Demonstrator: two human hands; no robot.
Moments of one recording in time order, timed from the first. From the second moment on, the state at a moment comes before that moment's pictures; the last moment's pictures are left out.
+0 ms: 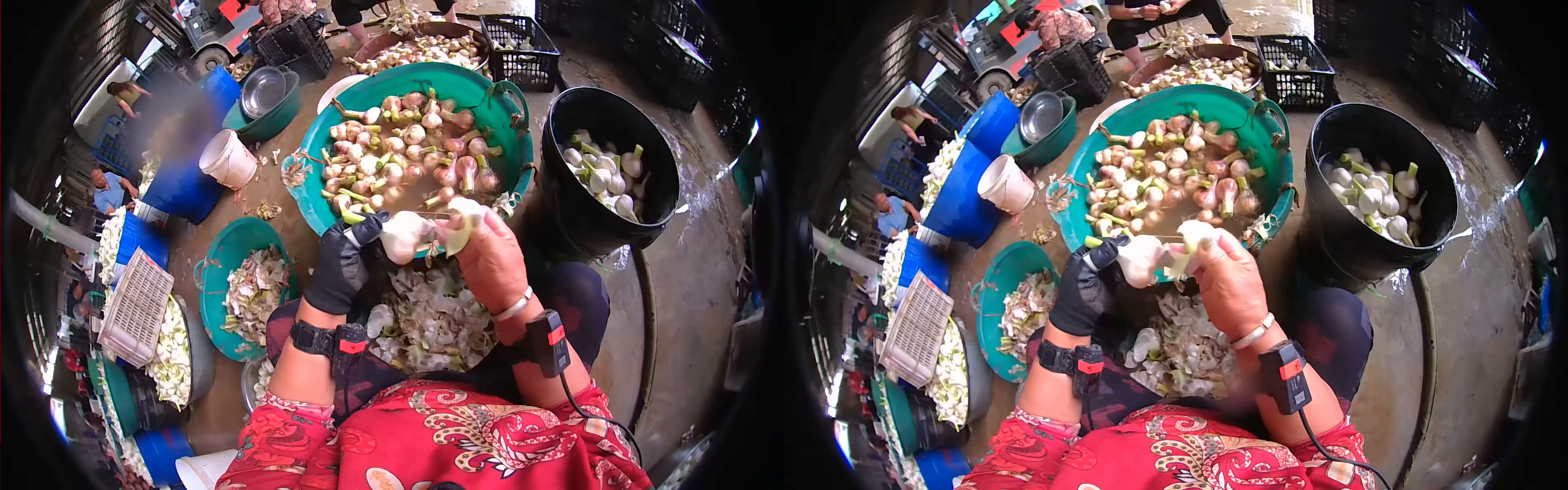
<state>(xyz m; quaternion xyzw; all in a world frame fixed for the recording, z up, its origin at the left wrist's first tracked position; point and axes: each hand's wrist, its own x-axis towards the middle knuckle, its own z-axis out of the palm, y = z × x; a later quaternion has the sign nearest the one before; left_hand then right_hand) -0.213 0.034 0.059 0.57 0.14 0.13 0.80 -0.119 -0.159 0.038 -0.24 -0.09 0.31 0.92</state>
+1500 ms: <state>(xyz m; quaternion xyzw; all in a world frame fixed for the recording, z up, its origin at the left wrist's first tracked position) -0.036 0.054 -0.019 0.95 0.11 -0.22 0.17 -0.066 -0.215 0.028 -0.35 0.04 0.30 0.88</state>
